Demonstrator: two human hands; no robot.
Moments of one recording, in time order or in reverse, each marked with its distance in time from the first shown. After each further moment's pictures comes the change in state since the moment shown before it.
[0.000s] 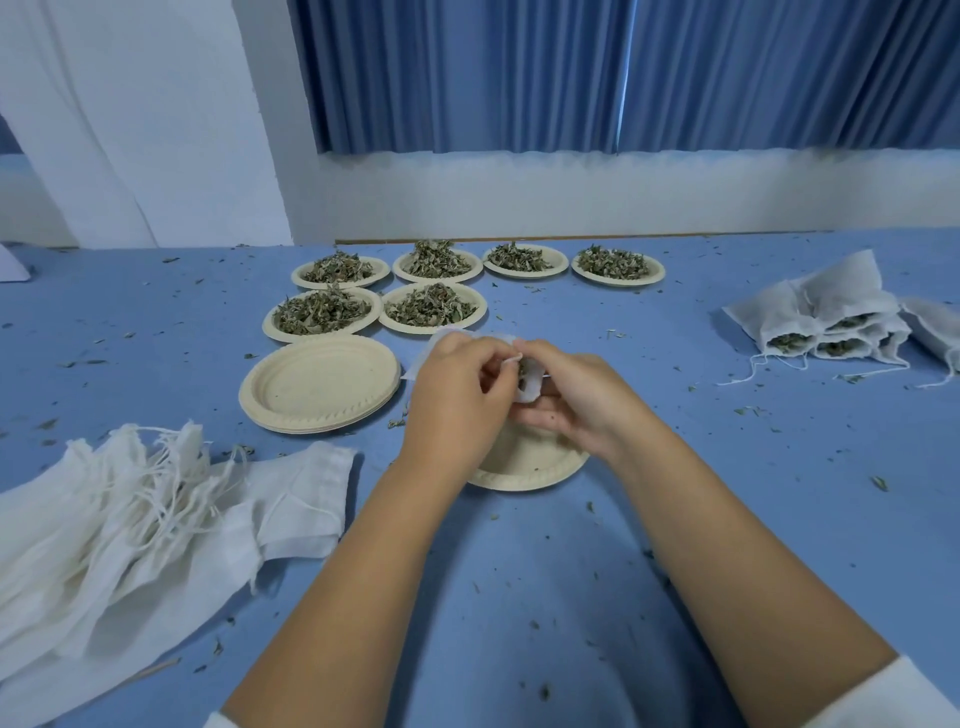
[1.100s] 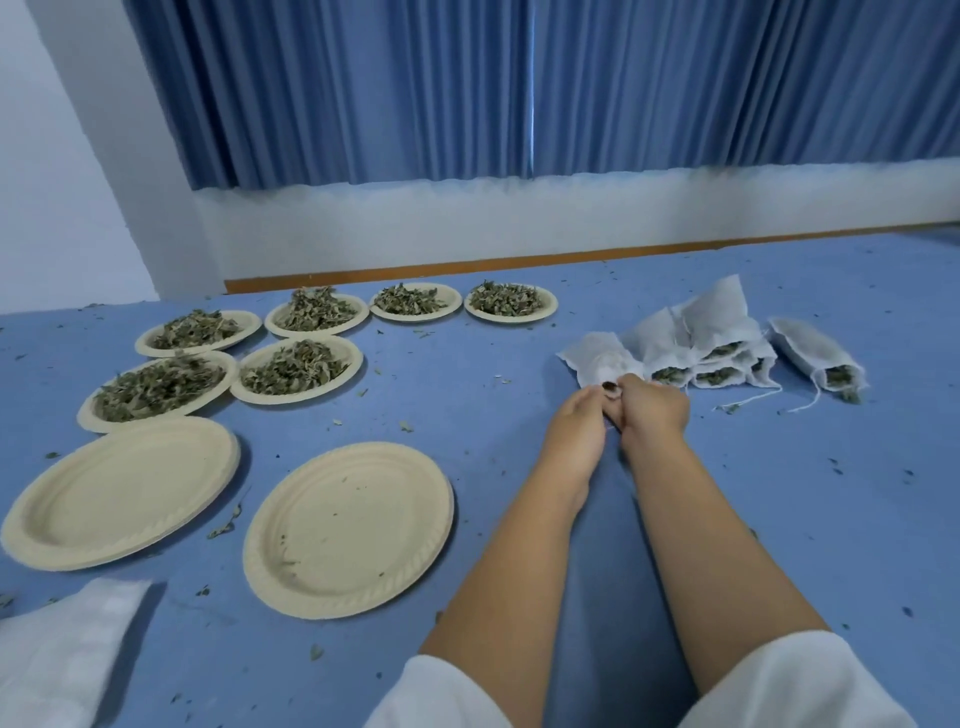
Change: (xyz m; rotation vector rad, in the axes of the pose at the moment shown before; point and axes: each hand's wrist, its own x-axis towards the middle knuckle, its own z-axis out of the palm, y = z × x) left_hand 0.042 0.103 0.218 -0.767 -0.483 -0.683; right_hand 0.060 -0.028 -0.196 0.261 0.934 -0.208
